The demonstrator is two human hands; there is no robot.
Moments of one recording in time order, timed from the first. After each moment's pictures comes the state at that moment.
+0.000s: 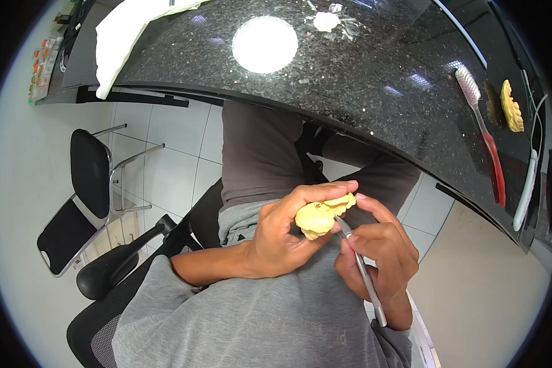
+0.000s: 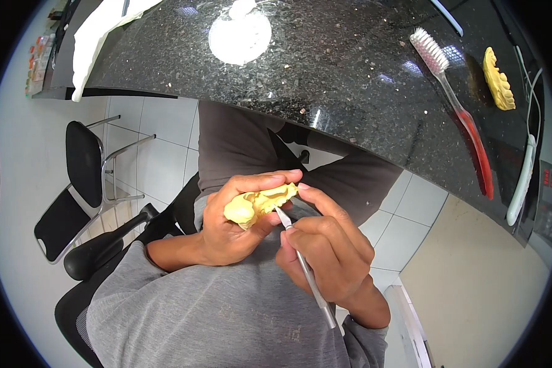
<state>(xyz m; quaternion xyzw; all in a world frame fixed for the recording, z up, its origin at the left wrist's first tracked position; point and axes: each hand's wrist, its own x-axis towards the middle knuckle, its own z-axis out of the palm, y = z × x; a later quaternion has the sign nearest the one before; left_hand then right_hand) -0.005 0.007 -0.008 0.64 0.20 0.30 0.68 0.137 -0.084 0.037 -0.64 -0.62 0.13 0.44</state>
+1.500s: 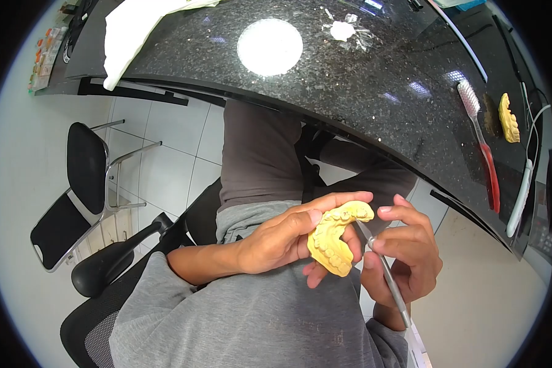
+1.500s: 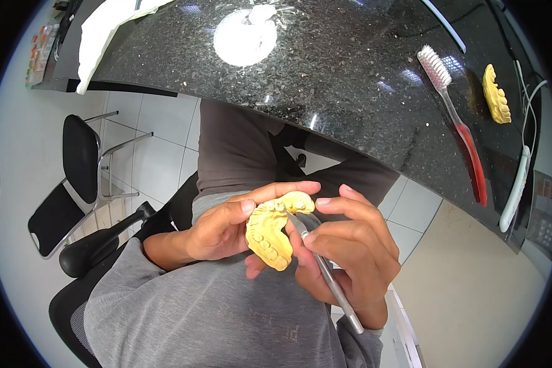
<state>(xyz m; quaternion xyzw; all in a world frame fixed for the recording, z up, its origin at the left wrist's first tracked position) -0.012 0.031 0.022 0.22 0.11 0.01 0.97 0.152 -0.078 0.066 -0.65 -0.60 0.15 0.44</state>
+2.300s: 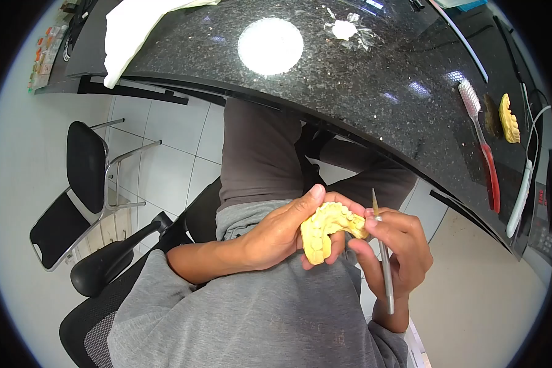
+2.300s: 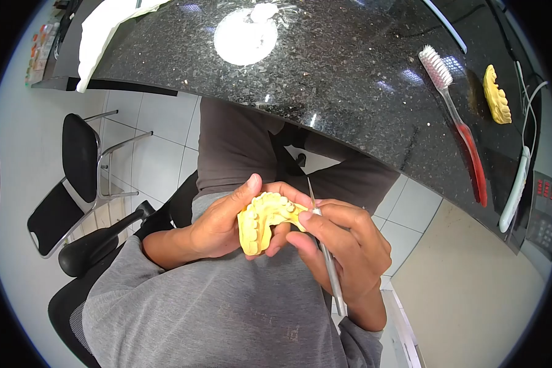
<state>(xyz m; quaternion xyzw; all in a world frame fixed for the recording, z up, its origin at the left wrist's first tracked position) -0.008 0.025 0.014 0.25 0.19 0.00 0.95 0.147 -0.083 0.046 -0.64 -0.59 0.16 0.46</state>
